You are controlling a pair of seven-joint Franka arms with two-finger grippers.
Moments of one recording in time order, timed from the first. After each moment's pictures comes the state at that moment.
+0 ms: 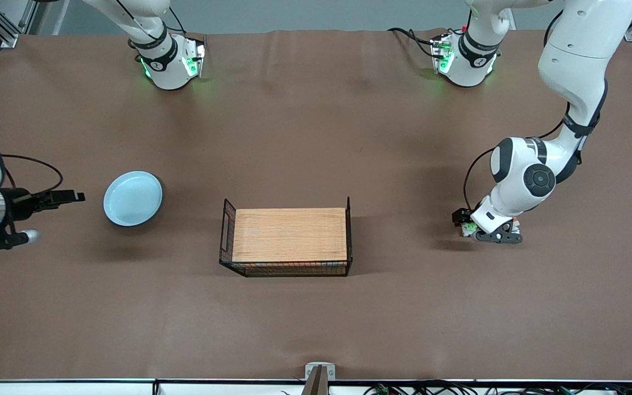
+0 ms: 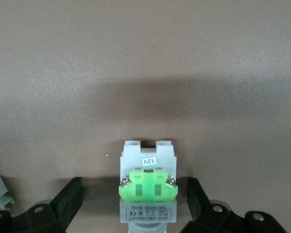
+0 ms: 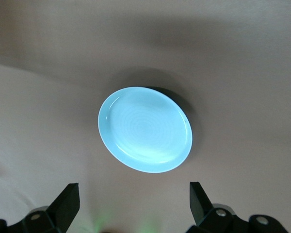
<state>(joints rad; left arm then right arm) 0.01 0.52 -0.12 -2.13 0.04 2.66 -0.04 -0.23 0.52 -0.02 -1.50 0.14 1.57 -0.47</state>
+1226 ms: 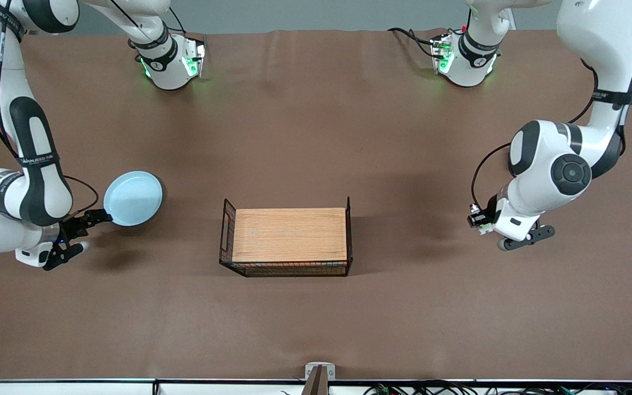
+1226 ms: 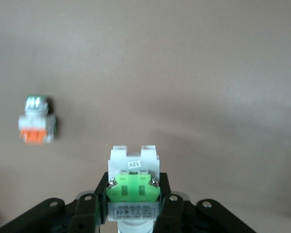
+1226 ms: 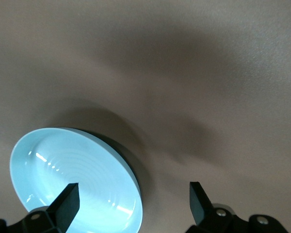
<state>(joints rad) 0.01 0.34 -0.20 -1.88 0.04 2.17 -0.61 -0.20 0.66 -0.03 -1.63 0.07 1.95 -0.74</state>
